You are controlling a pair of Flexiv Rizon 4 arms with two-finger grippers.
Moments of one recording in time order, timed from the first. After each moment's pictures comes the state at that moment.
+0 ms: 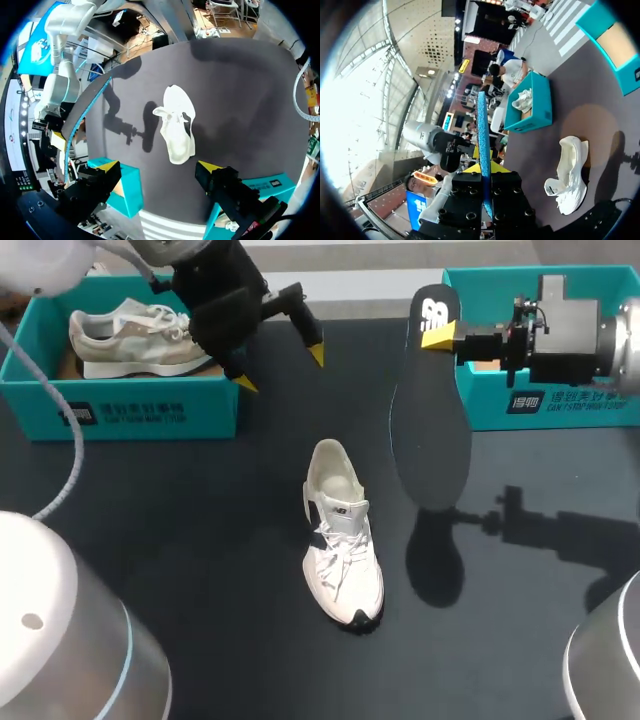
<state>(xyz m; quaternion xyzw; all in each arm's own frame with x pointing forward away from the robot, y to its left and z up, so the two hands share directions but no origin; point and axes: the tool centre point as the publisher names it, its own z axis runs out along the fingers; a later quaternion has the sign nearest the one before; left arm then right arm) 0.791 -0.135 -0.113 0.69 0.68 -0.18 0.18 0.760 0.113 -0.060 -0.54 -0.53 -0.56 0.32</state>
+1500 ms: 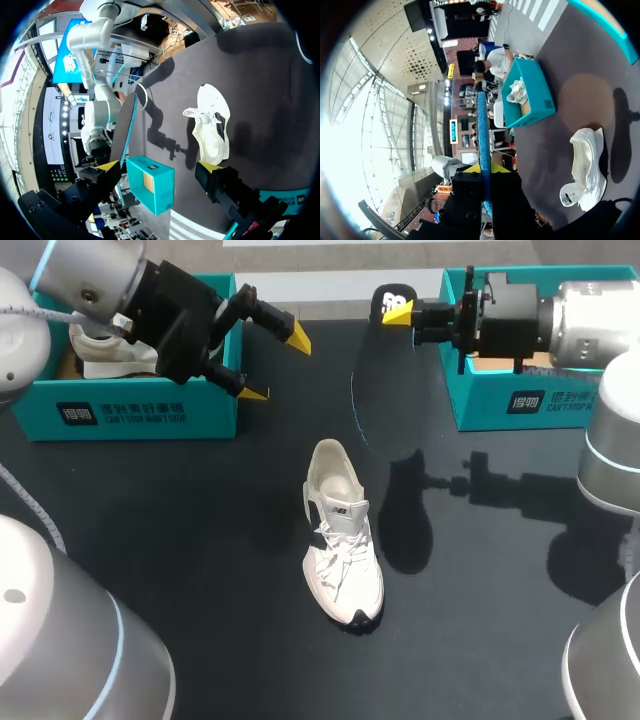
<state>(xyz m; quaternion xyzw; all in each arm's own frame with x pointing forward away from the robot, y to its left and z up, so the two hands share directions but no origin) 0.786 -0.135 -0.108 0.64 0.63 -0.31 0.31 0.836 0.149 -0.082 -0.59 -0.45 -0.51 0.44</state>
